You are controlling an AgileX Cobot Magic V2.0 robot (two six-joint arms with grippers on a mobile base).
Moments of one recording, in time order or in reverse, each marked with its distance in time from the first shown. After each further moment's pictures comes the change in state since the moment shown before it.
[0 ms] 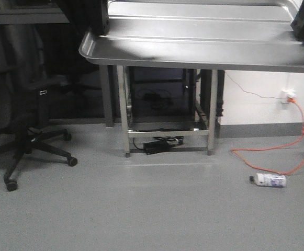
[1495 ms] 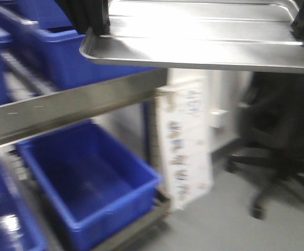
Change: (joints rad) left arm 0.000 0.000 0.000 0.000 -0.004 0.000; right arm 0.000 0.001 0.000 -0.004 0.002 0.000
